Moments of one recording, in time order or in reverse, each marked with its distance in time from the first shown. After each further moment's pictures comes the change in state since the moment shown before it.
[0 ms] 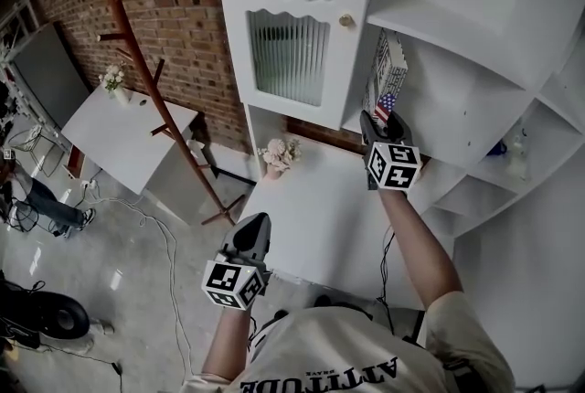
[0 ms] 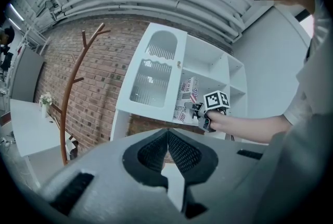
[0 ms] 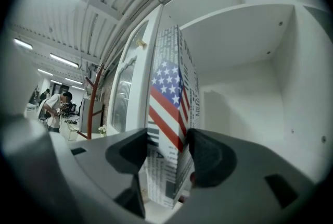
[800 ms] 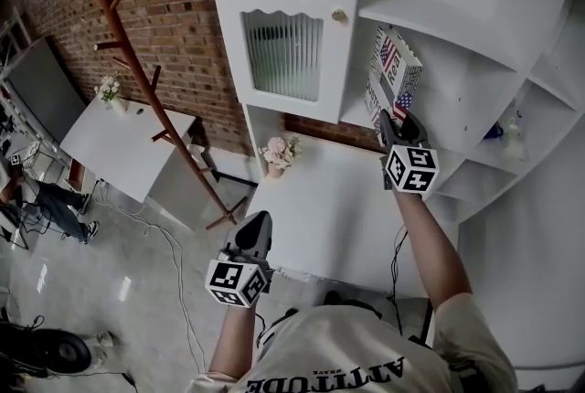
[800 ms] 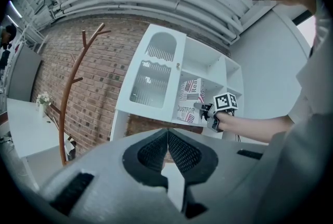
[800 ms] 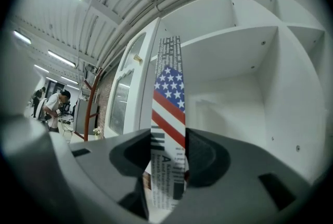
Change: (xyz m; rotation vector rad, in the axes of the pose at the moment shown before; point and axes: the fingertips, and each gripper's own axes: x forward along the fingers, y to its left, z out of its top) left arm -0.009 0.008 0.000 -0.001 -0.005 -0.031; right arm -0.046 -0.027 0.011 -0.014 -0.050 -0.060
